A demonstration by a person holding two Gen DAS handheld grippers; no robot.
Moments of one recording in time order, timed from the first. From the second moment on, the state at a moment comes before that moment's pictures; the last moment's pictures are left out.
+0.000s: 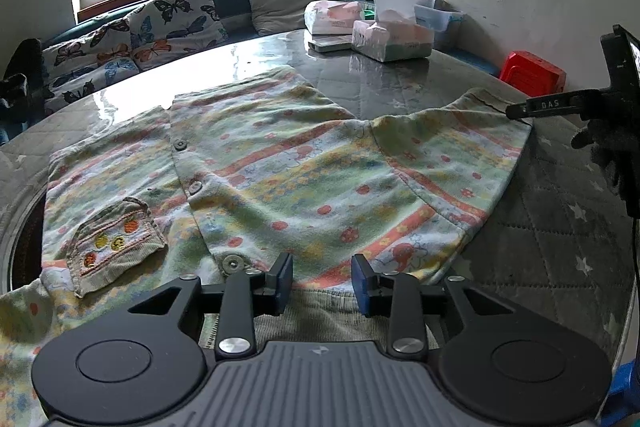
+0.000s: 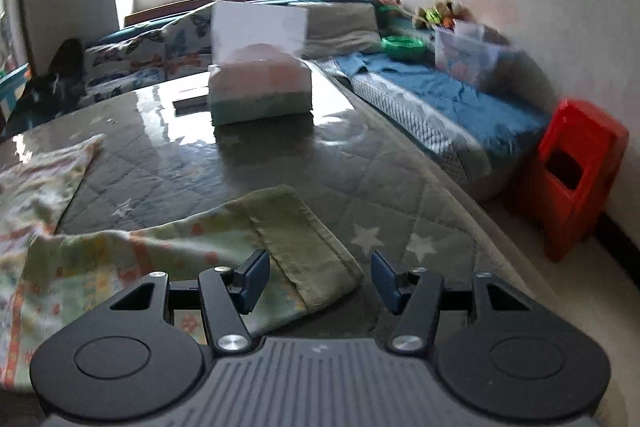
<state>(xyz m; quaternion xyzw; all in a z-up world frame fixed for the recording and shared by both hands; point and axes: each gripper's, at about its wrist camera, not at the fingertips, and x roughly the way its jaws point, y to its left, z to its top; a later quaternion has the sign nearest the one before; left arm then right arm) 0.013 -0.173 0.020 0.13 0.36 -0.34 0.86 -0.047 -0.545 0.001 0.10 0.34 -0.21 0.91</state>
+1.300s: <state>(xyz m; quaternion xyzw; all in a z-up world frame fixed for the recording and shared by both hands) 0.014 -0.185 0.029 0.11 0.34 -0.35 0.87 -0.053 -0.467 0.103 0.08 0.24 -0.09 0.96</state>
